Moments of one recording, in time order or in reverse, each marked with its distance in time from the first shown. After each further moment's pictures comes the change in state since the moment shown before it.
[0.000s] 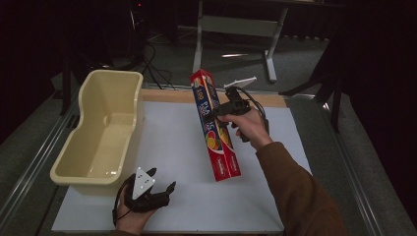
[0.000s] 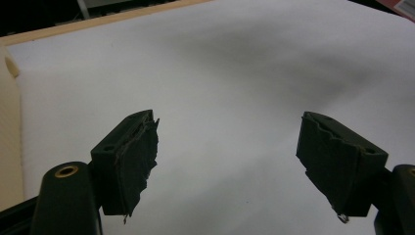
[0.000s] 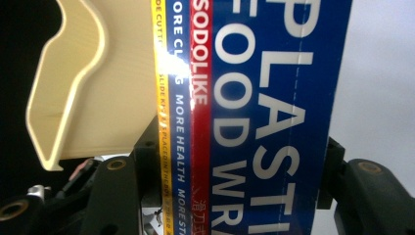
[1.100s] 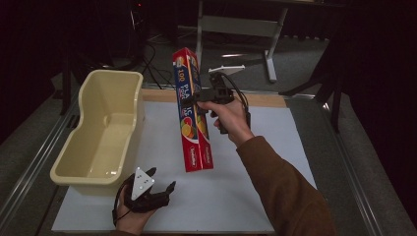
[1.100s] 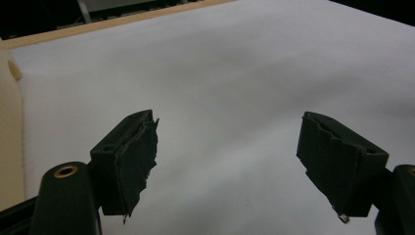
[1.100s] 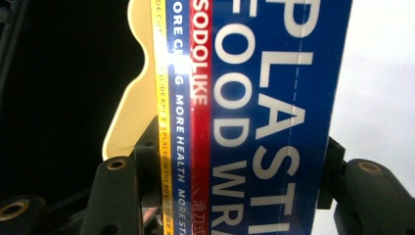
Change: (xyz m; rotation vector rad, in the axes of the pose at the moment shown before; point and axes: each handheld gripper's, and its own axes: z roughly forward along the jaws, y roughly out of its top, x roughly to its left) left arm 0.000 0.000 -0.001 -0.015 0.001 -0.005; right arm 0.067 0.017 0.003 -0.132 0.138 -0.001
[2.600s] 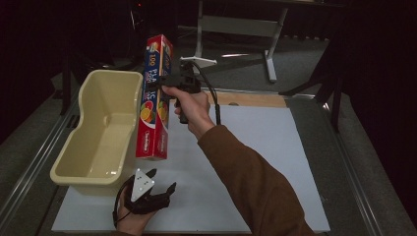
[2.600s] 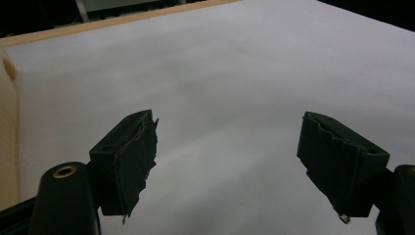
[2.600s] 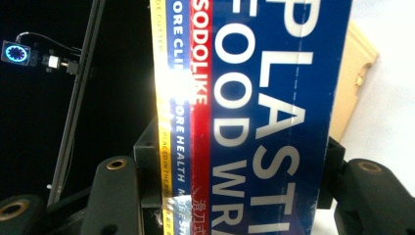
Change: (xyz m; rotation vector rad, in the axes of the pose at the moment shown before) left arm -0.002 -0.002 -0.001 -0.005 -0.006 -0.009; right arm 0.055 0.026 0.059 -0.076 0.157 0.143
